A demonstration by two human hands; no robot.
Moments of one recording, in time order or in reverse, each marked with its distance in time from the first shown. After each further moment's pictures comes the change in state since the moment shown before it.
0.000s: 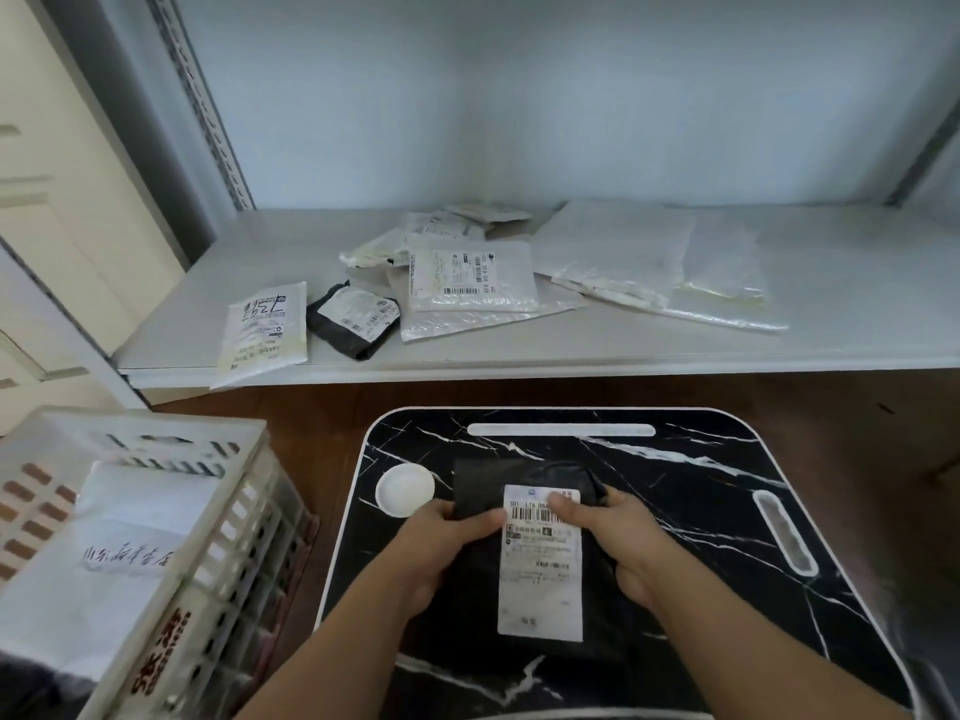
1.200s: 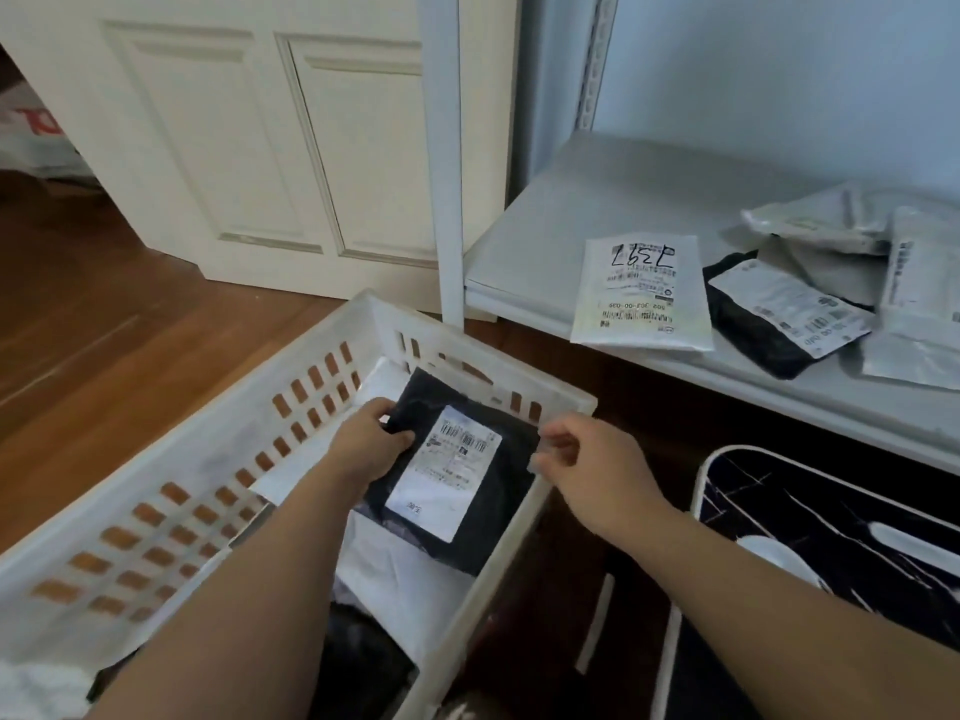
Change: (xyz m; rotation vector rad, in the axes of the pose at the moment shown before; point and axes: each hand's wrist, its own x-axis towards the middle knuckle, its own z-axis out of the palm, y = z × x) left_hand 0.016 -0.005 -0.403 0.391 0.802 0.065; right_hand 0.095 0.029 0.374 -1.100 -0.306 -0.641
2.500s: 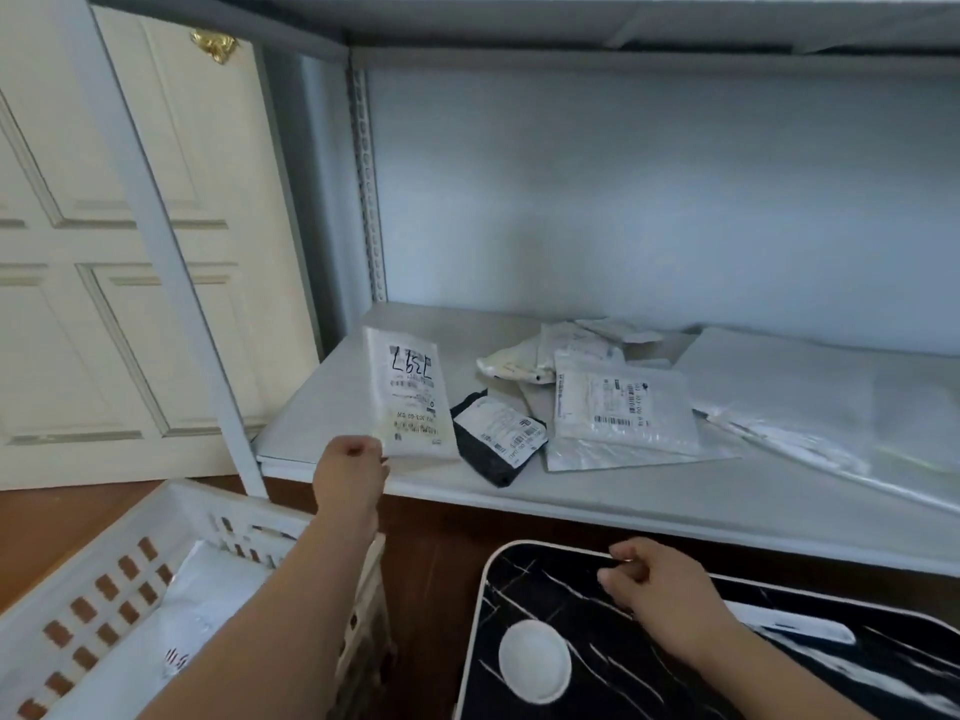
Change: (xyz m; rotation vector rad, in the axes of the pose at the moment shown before) left_hand -0.070 0.218 0.091 -0.825 0.105 0.137; right_hand -0.113 0.141 -0.193 0.147 0.254 0.330
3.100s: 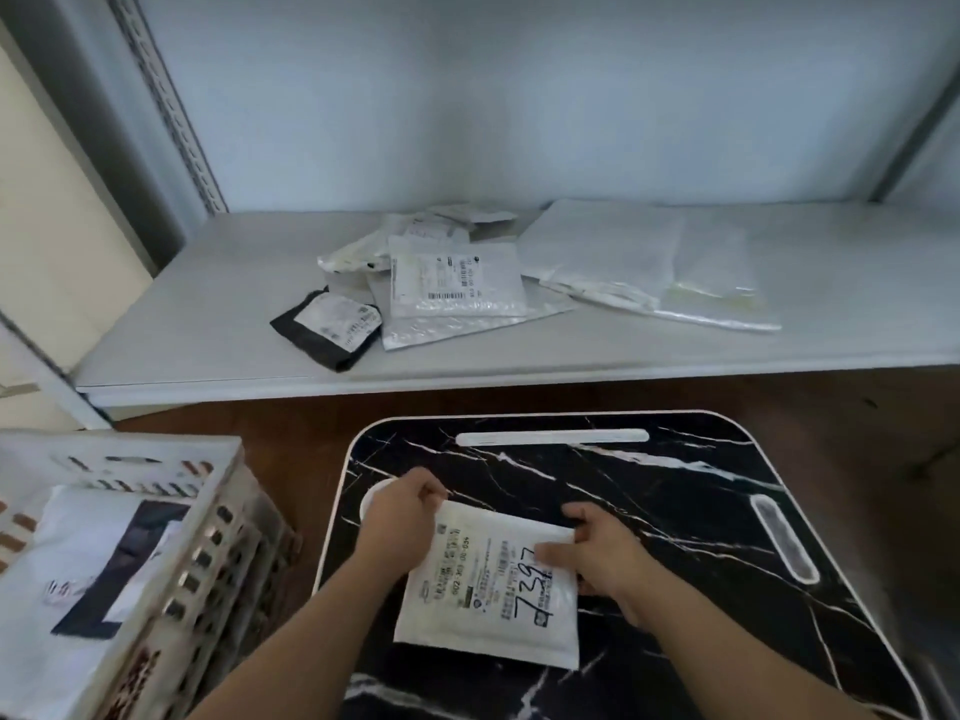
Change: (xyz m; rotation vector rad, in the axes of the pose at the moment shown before) left_hand -0.194 -0.124 0.062 1.026 -0.654 0.323; right_hand -0.095 0.138 -0.030 0.555 -0.133 0.438
